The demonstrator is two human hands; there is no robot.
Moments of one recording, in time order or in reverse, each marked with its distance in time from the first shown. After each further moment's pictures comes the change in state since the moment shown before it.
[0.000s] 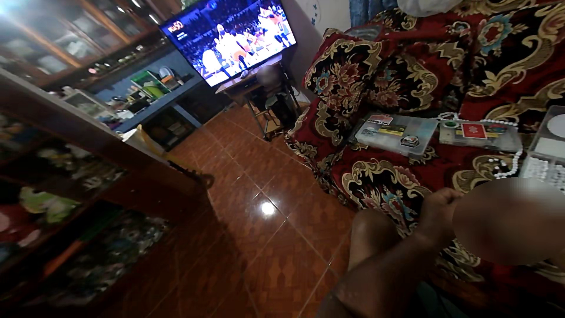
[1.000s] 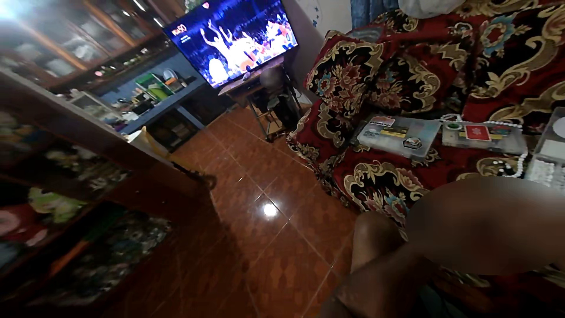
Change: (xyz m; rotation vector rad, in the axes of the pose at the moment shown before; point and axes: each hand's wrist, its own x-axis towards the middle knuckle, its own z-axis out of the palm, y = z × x) left_hand 0.001 0.002 -0.001 0.027 0.005 -0.016; right_hand 0.002 -0.005 -0.003 -0.034 -0.063 0.042
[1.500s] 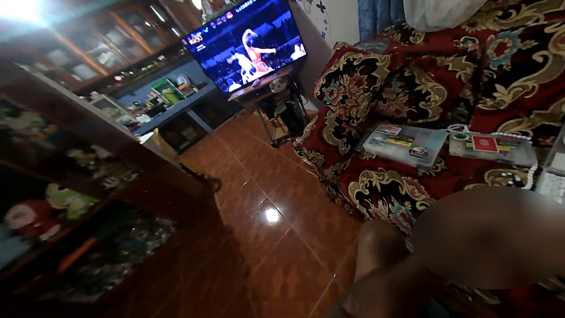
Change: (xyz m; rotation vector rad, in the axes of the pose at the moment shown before) left_hand -0.002 -0.004 0.002 0.003 0.016 -0.005; right_hand -0.003 -0.003 -0.002 0.049 -0.046 -0.002
